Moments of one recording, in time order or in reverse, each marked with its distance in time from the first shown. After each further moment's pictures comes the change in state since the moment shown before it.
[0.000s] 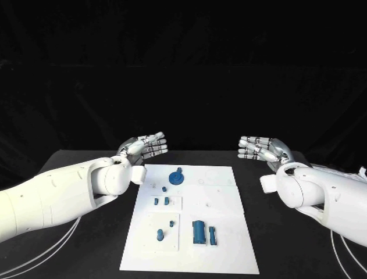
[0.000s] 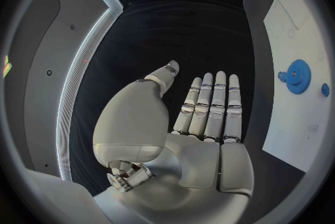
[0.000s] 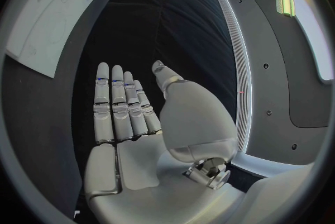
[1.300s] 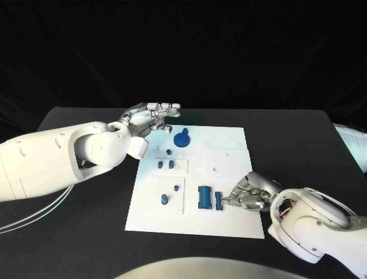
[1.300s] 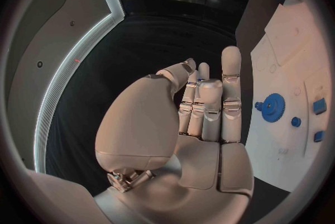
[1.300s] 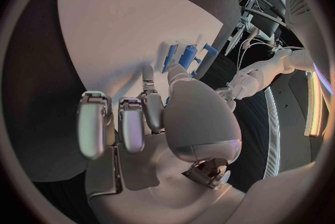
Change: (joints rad) left arm 0.065 -0.181 0.006 0.321 -0.045 0.053 -0.084; left_hand 0.275 -0.034 0.113 -0.016 0.038 0.188 0.018 0.082 0.037 0.200 -0.021 0.210 0.088 0.481 -0.094 0.973 0.640 0.005 0.583 -0.091 0.527 0.508; right arm -0.168 -0.215 -0.015 0.664 -1.128 0.034 -0.967; right_hand 0.059 -0.033 -0.207 0.174 0.139 0.296 -0.073 0.120 0.250 0.525 -0.113 1.220 1.210 0.485 -0.120 1.452 1.116 -0.107 0.568 -0.135 1.236 1.150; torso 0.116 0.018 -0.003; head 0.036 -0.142
